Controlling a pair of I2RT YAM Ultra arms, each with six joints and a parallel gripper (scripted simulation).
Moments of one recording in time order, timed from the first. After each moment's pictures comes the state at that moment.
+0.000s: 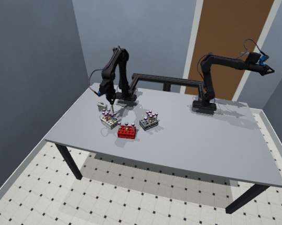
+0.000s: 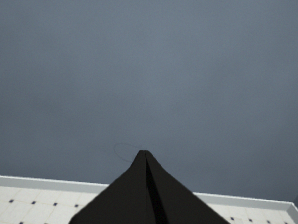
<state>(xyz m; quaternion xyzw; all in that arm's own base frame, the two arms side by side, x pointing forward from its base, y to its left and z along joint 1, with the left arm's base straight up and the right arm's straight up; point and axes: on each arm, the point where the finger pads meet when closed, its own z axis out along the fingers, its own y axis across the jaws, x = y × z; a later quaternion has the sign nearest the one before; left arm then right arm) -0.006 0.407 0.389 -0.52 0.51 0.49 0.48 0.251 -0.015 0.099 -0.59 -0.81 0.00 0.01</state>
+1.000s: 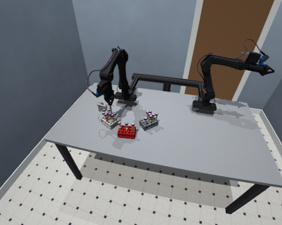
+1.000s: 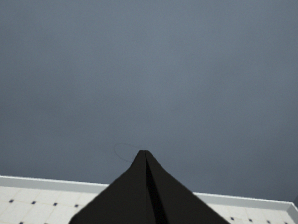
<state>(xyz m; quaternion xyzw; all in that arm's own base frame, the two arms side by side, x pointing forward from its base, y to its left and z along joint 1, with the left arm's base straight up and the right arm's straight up) -0.006 0.407 0.389 -0.52 0.51 0.49 0.48 0.267 -0.023 0.100 -0.59 -0.81 0.00 0.01</state>
